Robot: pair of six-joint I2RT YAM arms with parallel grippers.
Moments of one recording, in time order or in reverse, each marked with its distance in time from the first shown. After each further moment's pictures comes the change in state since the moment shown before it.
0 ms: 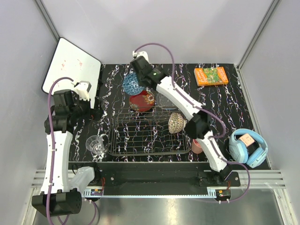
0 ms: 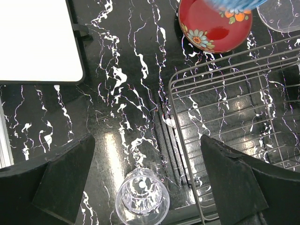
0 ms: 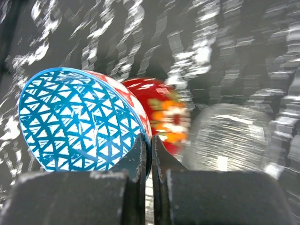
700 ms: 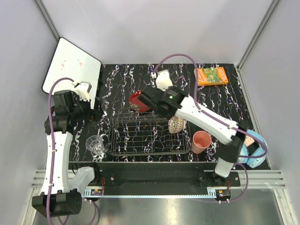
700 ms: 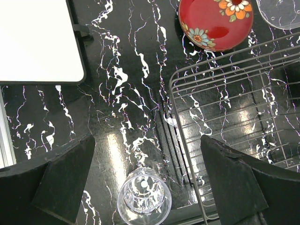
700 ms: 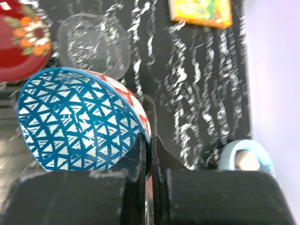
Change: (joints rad) left arm 0.000 -0.010 -0.008 0.000 0.000 0.016; right arm 0.227 -0.602 -0.614 -0.451 0.624 0.324
